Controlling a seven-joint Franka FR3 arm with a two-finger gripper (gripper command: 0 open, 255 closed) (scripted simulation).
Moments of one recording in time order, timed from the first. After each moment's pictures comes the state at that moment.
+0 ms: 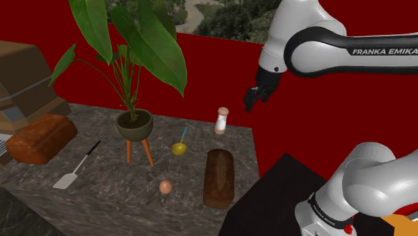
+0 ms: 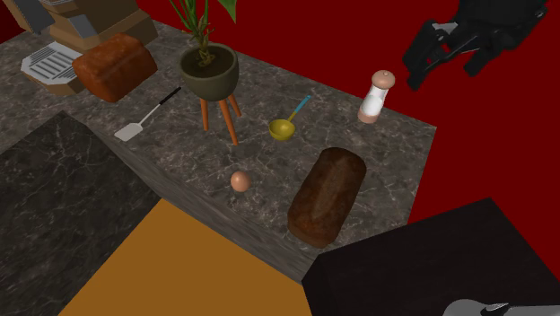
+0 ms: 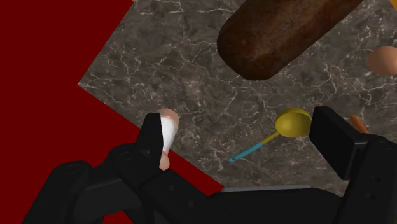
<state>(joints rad) 0.09 -0.62 0.09 -2.43 -0.05 1.88 0.23</state>
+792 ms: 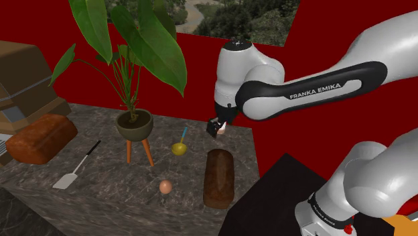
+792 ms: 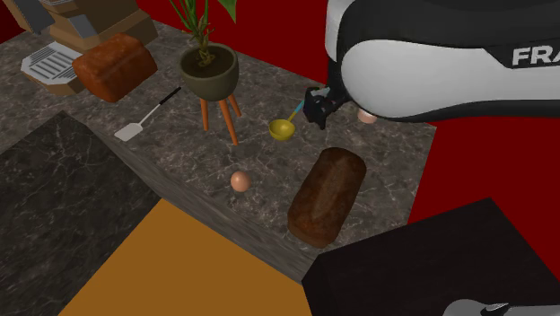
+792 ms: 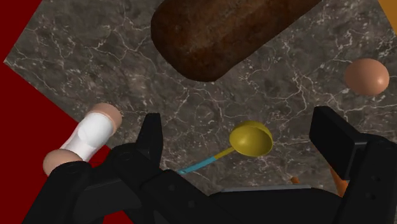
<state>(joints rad) 0.14 -0.28 0.29 -2.39 -0.11 2.14 0.43</state>
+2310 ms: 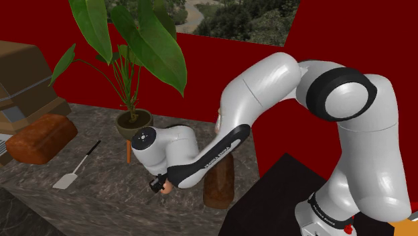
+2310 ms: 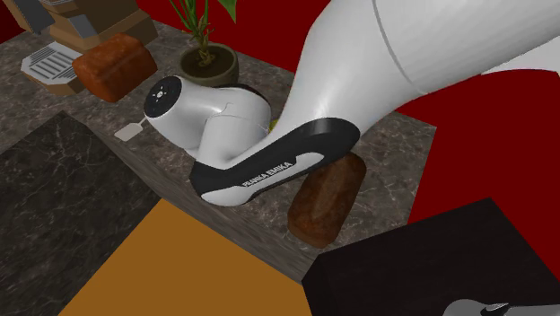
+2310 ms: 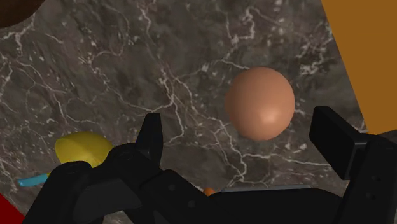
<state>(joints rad) 0.40 0.60 0.36 -1.84 -0.59 2.22 0.87</state>
